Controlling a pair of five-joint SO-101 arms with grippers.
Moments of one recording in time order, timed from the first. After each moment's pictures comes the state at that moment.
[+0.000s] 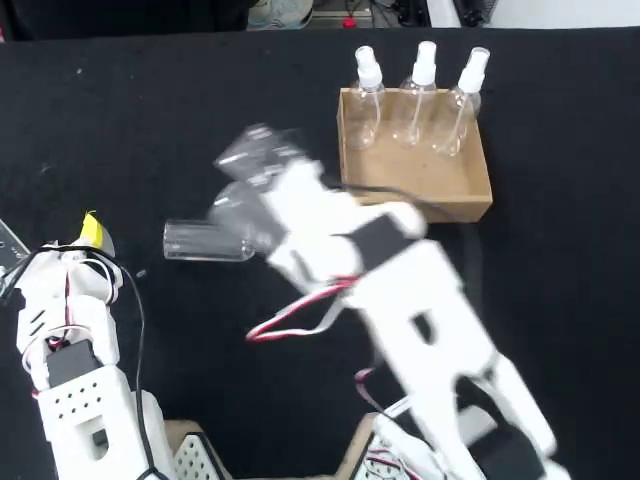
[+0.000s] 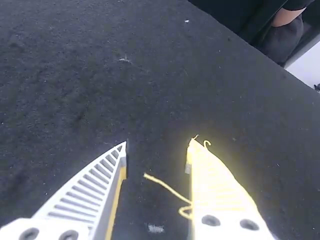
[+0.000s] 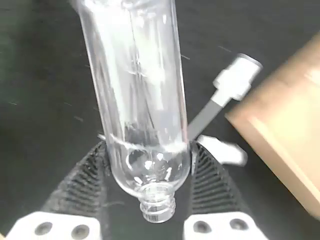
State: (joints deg) left arm -29.8 -73.0 81.1 25.5 17.5; right arm -27.3 -29.7 21.5 80.9 19.6
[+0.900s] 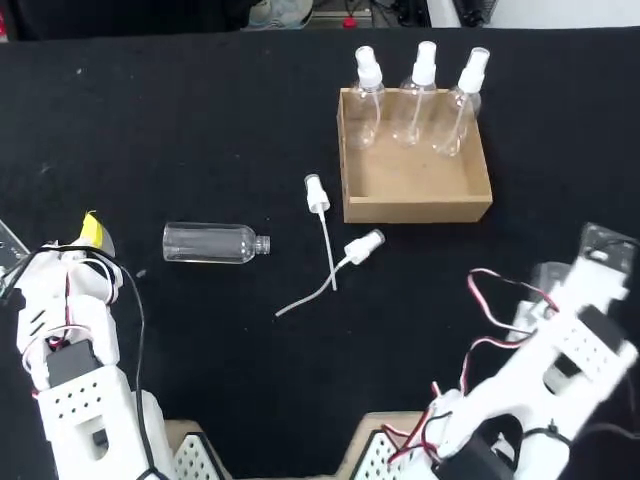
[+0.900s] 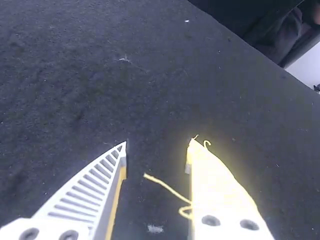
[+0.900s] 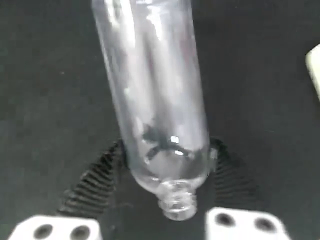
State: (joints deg) left arm -29.8 -73.0 81.1 25.5 17.8; right arm 48.2 -34.9 59.4 57.8 24.0
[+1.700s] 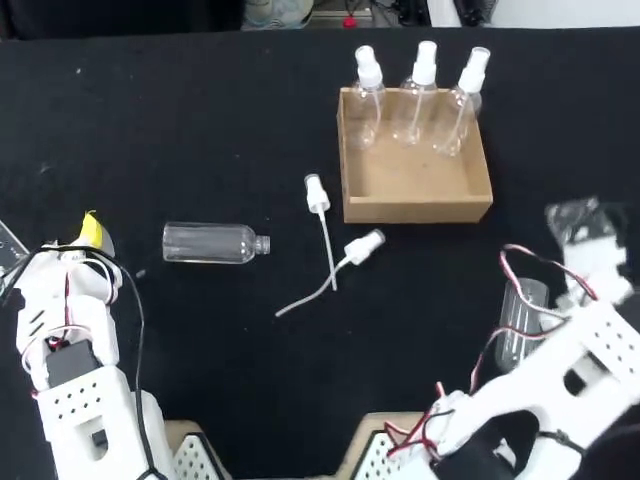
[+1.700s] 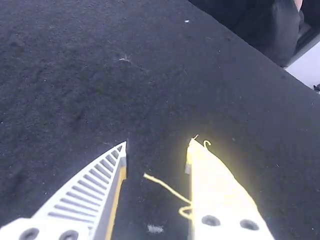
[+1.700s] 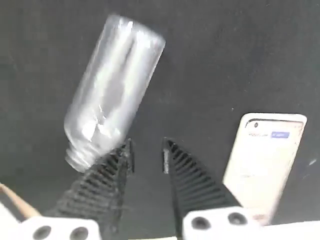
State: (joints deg) left arm -29.8 -73.0 81.1 25.5 17.8; right arm 55.3 -34.9 43.4 71.3 69.3
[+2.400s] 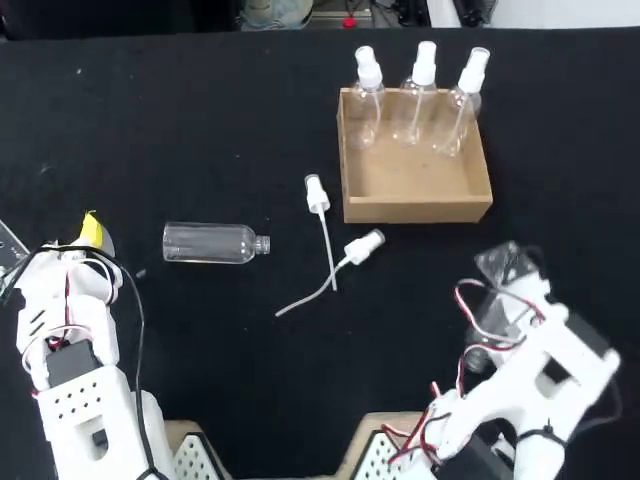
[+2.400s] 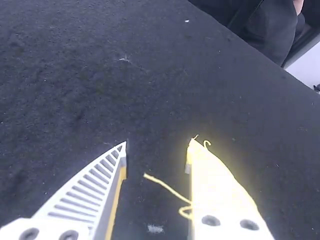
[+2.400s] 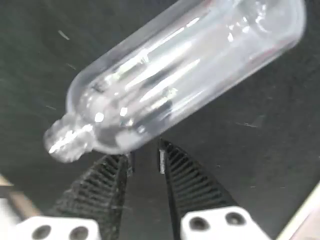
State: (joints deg) left arm -29.8 -73.0 81.1 25.5 17.8; right arm 47.2 -34.9 63.6 60.3 67.6
